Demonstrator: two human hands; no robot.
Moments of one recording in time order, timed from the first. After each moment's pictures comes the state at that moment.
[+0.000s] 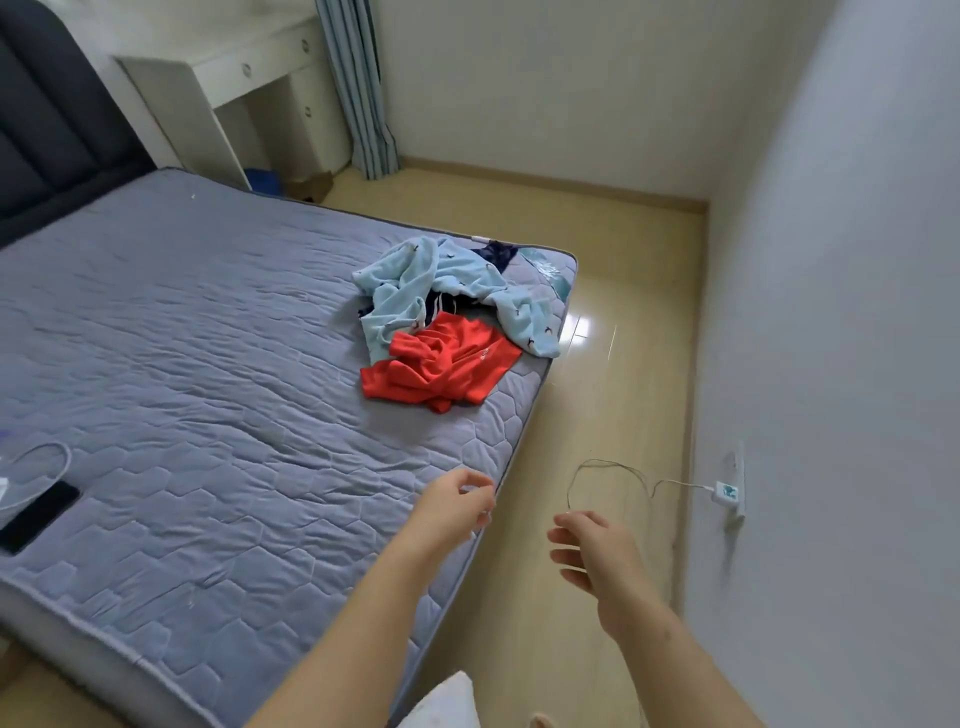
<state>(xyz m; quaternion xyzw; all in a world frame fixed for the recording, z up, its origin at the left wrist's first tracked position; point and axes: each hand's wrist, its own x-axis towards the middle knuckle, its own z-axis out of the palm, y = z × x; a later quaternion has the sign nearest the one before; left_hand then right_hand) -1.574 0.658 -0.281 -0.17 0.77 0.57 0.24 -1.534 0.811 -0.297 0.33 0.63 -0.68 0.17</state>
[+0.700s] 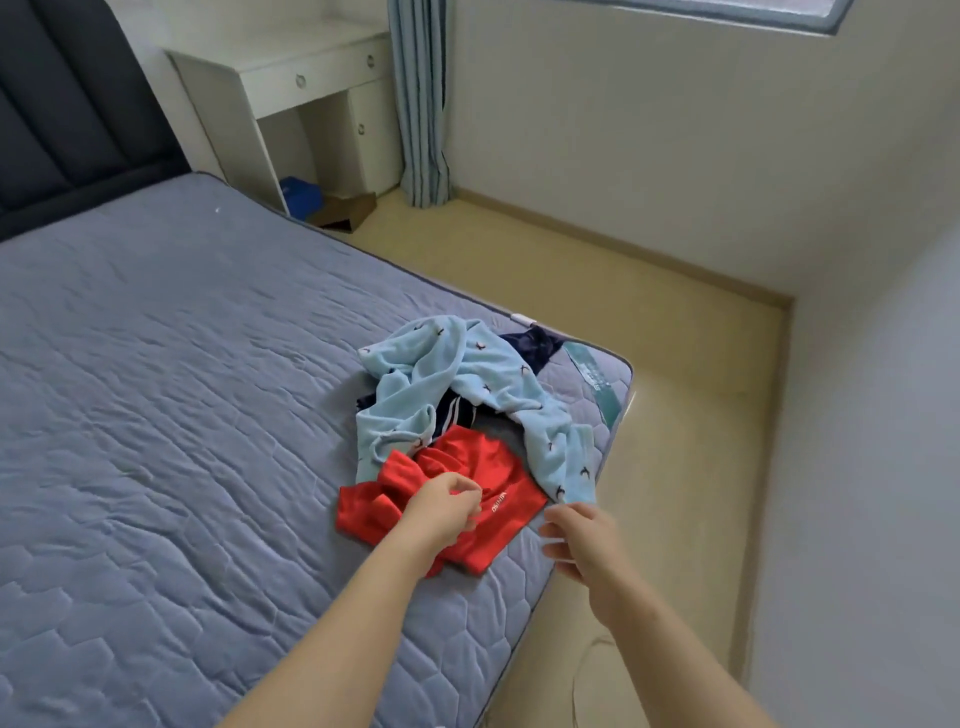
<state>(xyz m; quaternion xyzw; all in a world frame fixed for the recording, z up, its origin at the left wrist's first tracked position) -1.949 0.638 -0.290 -0.24 0.75 0.59 0.19 -1.946 0.798 -0.294 0.24 0.70 -0.63 0.23</state>
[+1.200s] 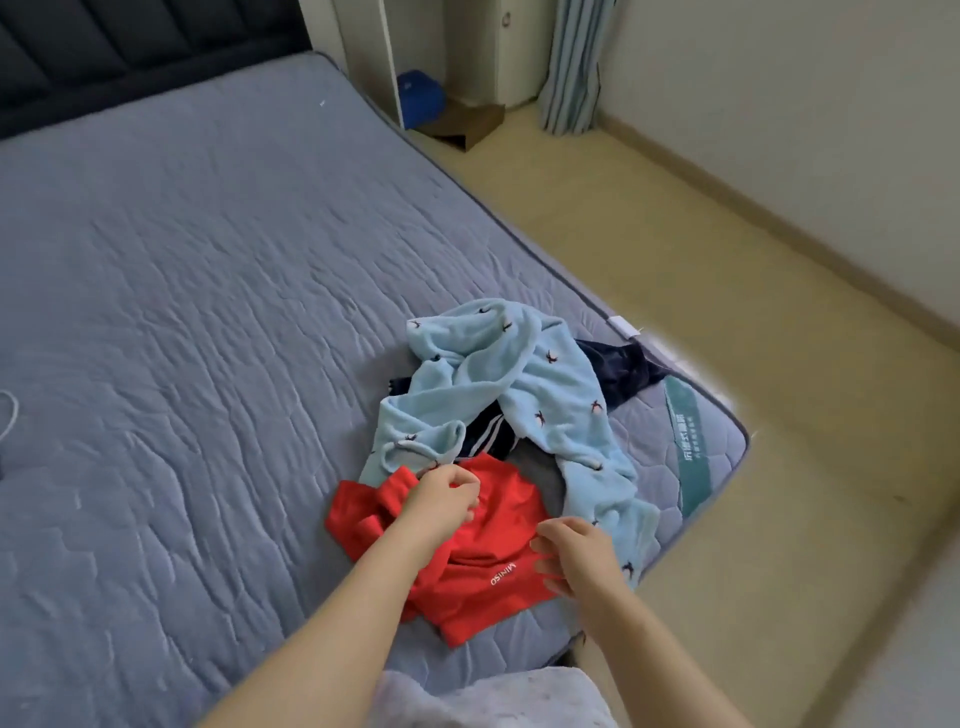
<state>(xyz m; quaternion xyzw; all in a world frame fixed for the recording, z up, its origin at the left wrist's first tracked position) -2.146 0.619 -0.373 -0.41 0.69 0.59 0.14 -2.179 0.773 -0.374 0.20 0.71 -0.54 0.40</state>
